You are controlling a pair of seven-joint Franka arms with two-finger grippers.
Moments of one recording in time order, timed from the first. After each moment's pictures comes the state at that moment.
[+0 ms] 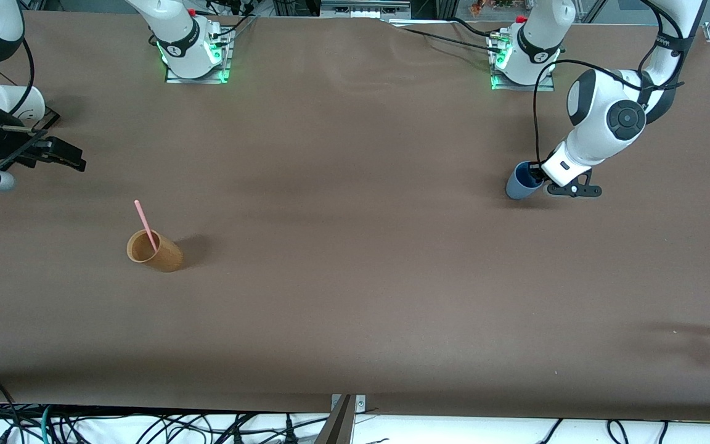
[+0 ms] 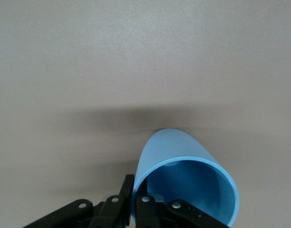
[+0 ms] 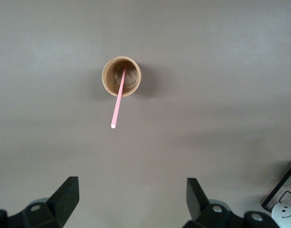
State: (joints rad) left arm -0.04 0.05 -0.03 -2.52 -0.02 2.44 -0.03; right arm 0.02 0.05 -0.04 -1.69 -0.01 1.65 0.04
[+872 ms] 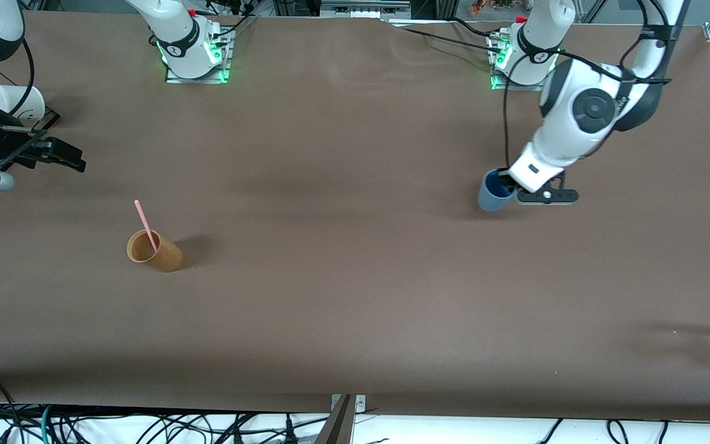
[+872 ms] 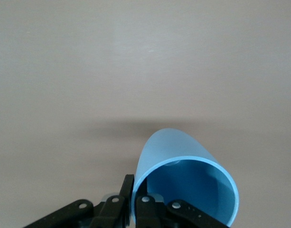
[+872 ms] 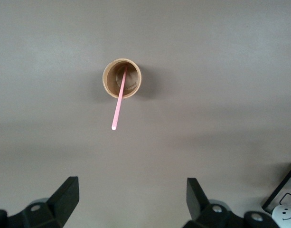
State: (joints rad) left arm -0.21 0.07 -0.12 -2.21 -0.02 2.21 -0.38; right arm 0.02 0.05 -0.04 -1.69 0.00 1.66 0.04
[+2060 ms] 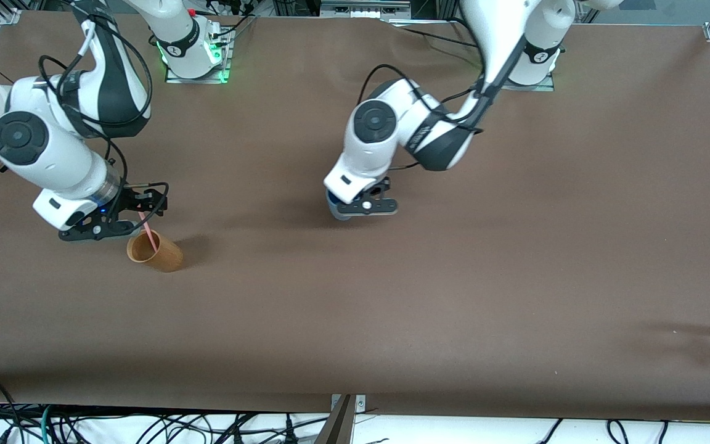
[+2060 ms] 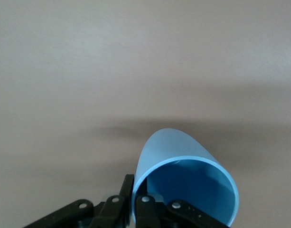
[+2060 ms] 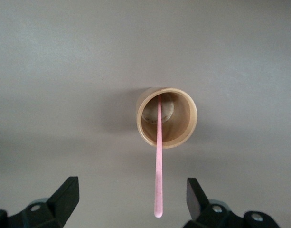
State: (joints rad) left arm -0.68 0.70 -0.13 -1.36 -0.04 2.08 -0.84; right arm 0.17 0.18 -0.03 -1.94 -0.10 2.11 0.04
